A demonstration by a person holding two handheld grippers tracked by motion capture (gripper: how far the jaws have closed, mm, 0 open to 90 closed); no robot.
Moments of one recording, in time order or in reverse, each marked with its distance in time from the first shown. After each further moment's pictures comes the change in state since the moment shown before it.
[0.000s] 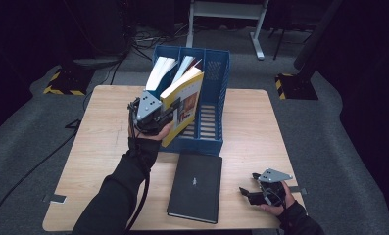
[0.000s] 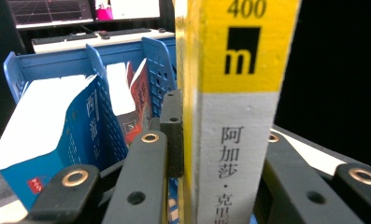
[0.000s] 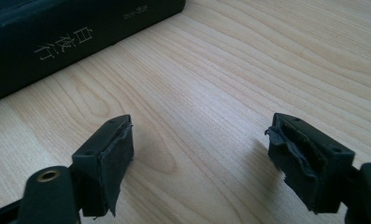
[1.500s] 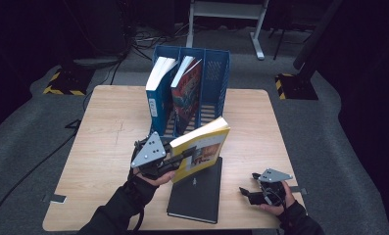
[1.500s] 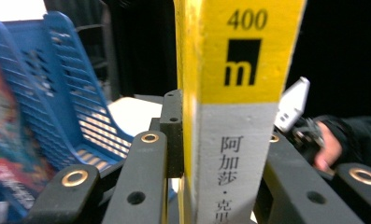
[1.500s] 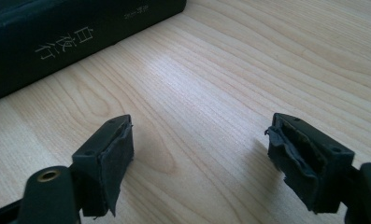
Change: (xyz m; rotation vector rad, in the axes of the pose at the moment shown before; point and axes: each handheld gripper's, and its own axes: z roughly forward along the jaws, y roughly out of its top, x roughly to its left) left arm -0.050 -0.039 -0.060 -0.026 -0.381 0.089; right arm -0.001 0.000 0.000 0.000 0.005 -0.006
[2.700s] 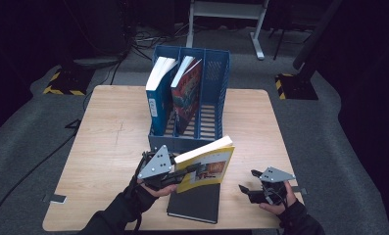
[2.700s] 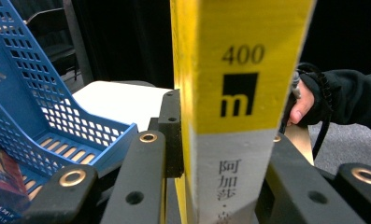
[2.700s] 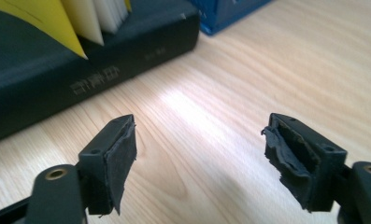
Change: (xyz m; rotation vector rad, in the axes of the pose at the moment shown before) left arm -0.019 -0.027 0.009 0.097 -0.142 0.066; right arm 0.006 0.013 -0.012 -0.063 0.005 -0.032
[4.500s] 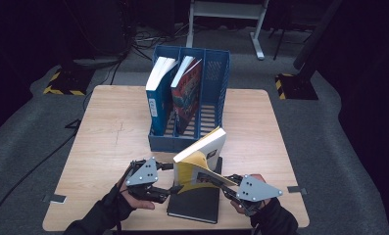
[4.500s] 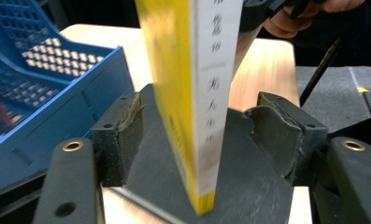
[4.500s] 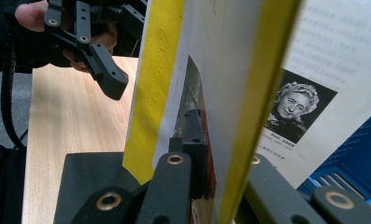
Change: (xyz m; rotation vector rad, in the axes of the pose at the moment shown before) left arm 0.005 -0.042 -0.020 0.182 -0.058 0.001; right arm 0.096 0.094 -0.023 -0.425 0.160 -0.385
